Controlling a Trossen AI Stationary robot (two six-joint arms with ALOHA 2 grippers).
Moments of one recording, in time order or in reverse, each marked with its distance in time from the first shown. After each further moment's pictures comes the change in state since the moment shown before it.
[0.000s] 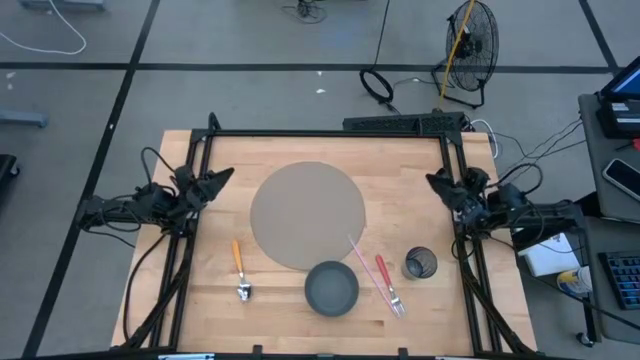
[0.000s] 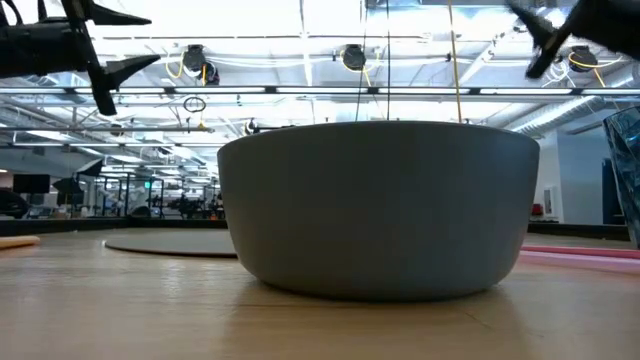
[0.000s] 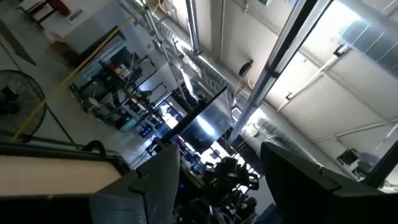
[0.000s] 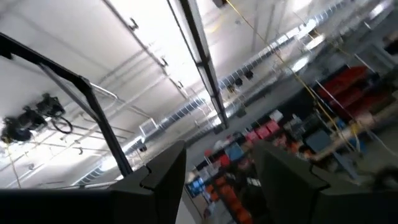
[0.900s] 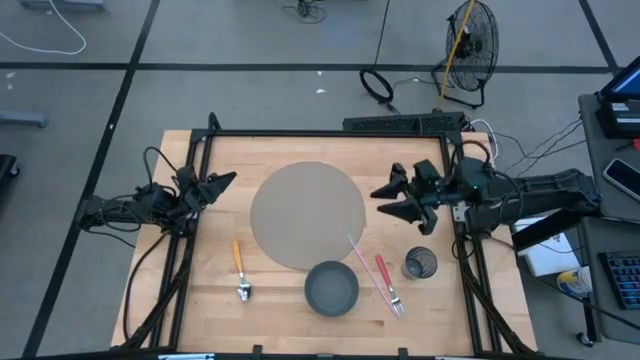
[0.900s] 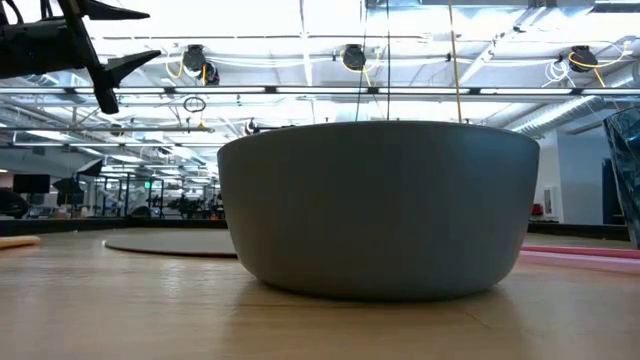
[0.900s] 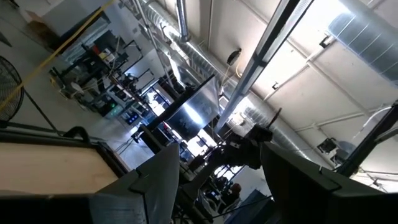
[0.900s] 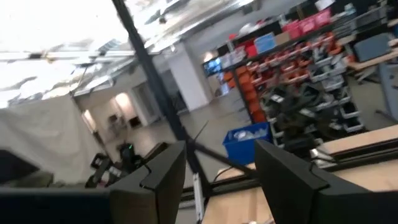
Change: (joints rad) left arm -0.001 0.000 0.000 -0.011 0.079 -0.041; right arm 0.047 0.803 0.703 -0.341 -0.381 -0.124
